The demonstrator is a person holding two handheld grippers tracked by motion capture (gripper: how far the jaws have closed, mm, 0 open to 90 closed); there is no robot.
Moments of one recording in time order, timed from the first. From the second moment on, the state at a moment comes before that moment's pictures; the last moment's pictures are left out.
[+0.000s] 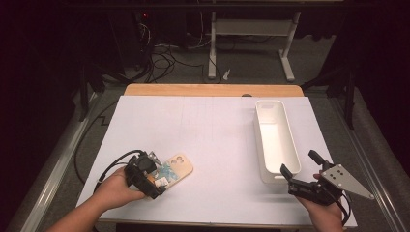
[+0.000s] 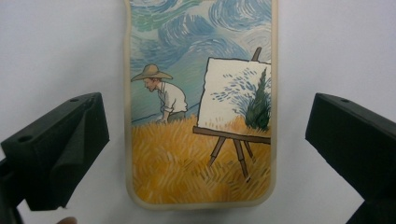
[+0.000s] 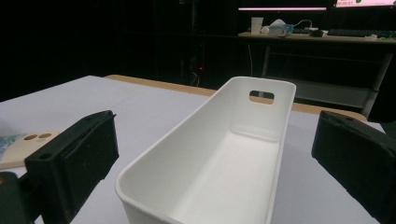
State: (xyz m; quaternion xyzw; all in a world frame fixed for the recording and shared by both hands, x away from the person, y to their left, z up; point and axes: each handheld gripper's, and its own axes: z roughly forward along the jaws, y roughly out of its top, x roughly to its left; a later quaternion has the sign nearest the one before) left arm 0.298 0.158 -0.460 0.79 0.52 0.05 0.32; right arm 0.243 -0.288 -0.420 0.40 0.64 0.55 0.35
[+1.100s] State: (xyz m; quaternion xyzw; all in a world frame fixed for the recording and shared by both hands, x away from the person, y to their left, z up) left arm 0.314 0.133 -0.476 0.83 0.51 0.04 0.22; right arm 0.243 -0.287 -0.419 0.40 0.64 0.55 0.35
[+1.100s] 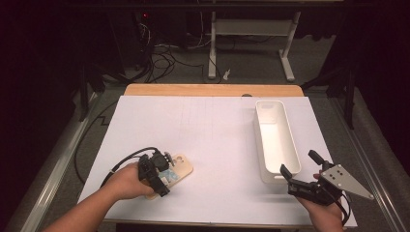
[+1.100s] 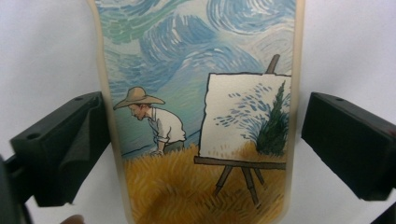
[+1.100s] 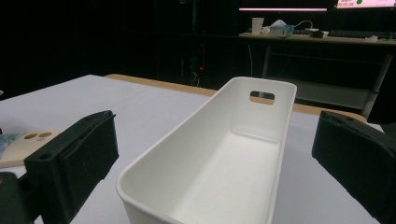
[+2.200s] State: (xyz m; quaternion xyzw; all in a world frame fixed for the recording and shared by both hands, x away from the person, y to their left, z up) left arm 0.314 0.134 -0.478 0.83 0.51 0.04 0.22; right arm 0.242 -0.288 -0.419 0.40 0.64 0.55 0.35
